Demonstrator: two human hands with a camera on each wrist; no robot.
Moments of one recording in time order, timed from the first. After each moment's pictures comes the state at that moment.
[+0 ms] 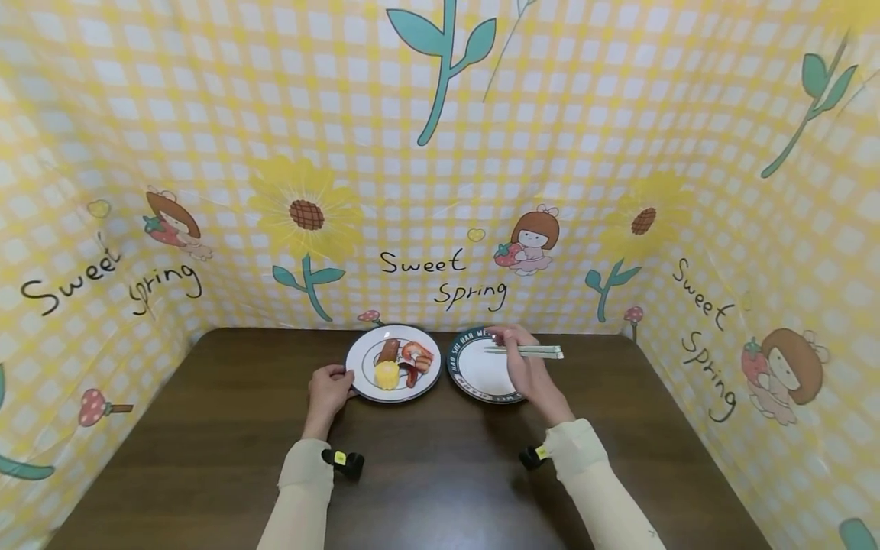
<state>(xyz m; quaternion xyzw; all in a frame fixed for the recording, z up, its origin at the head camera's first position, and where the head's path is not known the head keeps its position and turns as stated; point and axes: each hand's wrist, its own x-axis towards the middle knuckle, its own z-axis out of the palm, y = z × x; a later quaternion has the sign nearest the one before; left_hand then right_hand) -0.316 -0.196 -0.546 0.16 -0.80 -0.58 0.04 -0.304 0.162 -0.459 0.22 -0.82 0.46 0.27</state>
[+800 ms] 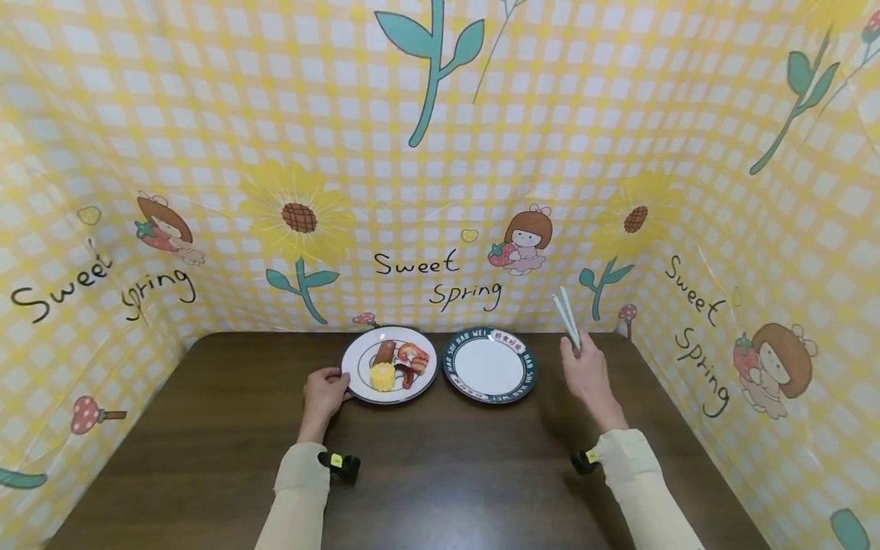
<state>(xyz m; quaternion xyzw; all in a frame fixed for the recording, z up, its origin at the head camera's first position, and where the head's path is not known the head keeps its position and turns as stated) -0.315 -0.196 -0.544 0.15 -0.80 -0.58 0.03 -0.298 0.270 -0.476 0.00 -0.89 0.39 0.25</state>
